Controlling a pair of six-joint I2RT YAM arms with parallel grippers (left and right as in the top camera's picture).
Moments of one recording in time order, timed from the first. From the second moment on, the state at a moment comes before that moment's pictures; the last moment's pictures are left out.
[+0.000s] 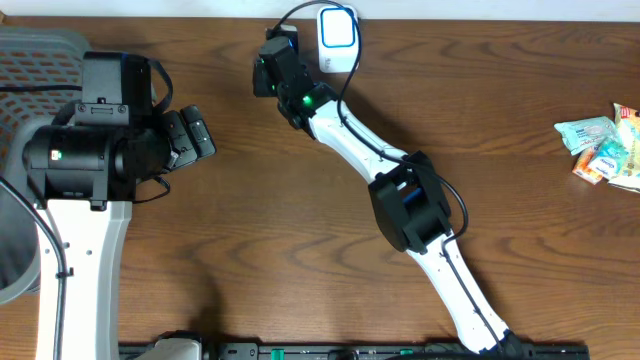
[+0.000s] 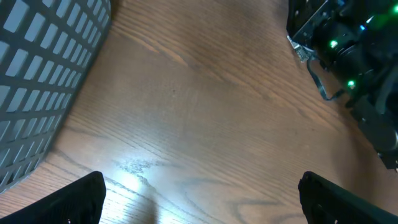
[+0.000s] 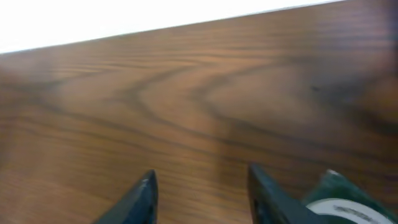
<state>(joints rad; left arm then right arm) -0.05 1.36 1.68 -1.39 -0.06 -0.44 0.64 2.65 2.28 -0.22 0.15 0.53</state>
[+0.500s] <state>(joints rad) -0.05 1.36 1.68 -1.39 -0.06 -0.44 0.62 2.66 2.28 -0.38 0.22 0.38</state>
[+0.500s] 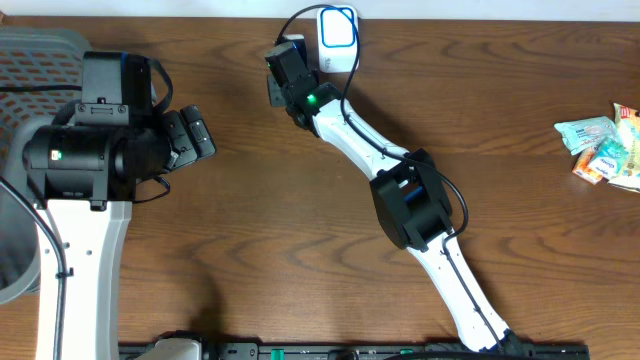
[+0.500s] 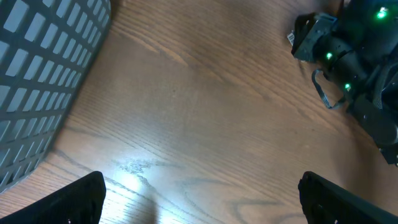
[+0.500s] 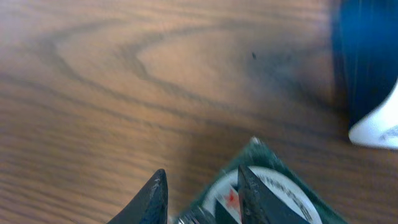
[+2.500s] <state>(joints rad) -0.05 1.36 1.68 -1.39 -0.06 -0.44 0.54 2.59 2.29 -0.89 0.10 0.03</state>
